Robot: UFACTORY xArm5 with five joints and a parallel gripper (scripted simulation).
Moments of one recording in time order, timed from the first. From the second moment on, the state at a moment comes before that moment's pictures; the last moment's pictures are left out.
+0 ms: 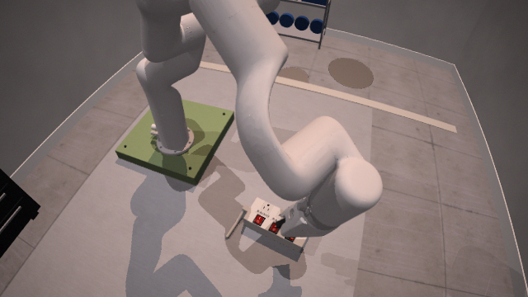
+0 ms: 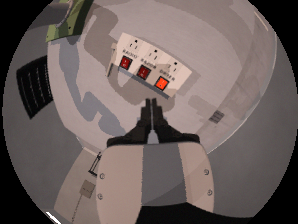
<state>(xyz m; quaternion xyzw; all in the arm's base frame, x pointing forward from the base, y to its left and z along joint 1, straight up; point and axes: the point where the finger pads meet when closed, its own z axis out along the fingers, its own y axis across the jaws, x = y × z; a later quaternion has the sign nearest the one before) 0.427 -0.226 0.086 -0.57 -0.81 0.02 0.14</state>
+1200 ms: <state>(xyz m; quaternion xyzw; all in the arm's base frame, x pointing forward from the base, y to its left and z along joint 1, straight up) 0.392 -0.189 0.082 -0.92 -0.38 0.05 0.05</state>
